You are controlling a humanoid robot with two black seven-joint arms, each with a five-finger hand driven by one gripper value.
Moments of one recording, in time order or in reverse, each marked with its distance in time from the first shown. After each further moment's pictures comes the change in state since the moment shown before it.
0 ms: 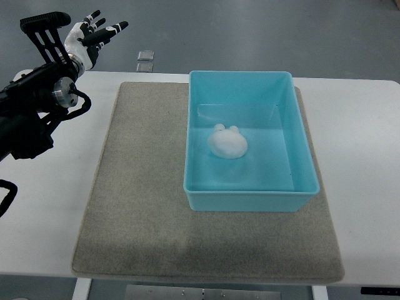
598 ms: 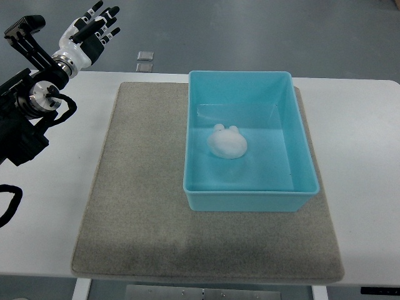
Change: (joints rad) left arm 0.054 -0.006 -0.237 0.086 -0.055 -0.331 -0.003; right arm 0.000 0.000 0.000 0.000 0.000 0.000 0.000
